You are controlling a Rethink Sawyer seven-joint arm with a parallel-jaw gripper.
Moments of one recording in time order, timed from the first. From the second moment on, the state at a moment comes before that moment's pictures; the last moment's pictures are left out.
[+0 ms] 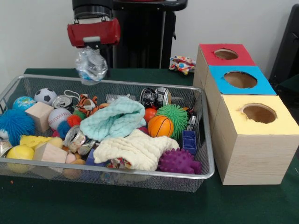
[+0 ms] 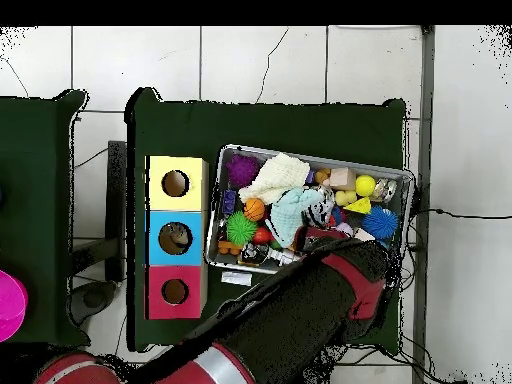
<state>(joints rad) 0.14 -0.20 -0.88 1.42 -1.13 -0.87 3.47</state>
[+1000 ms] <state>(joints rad) 0.19 -0.32 -0.76 1.48 -1.23 -1.01 3.47</state>
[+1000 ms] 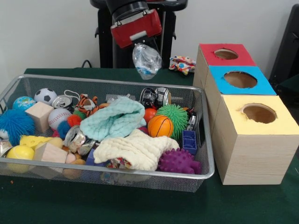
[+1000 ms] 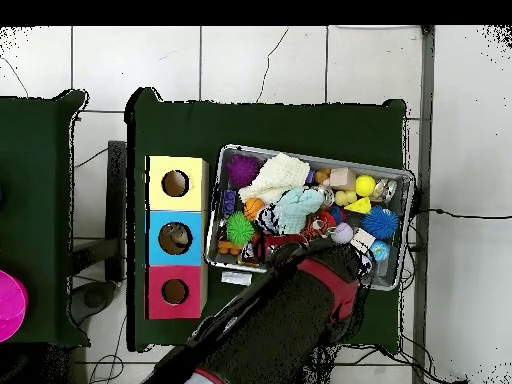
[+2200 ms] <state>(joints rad) 0.45 -0.28 -0.79 1.53 -1.29 -0.36 3.49</state>
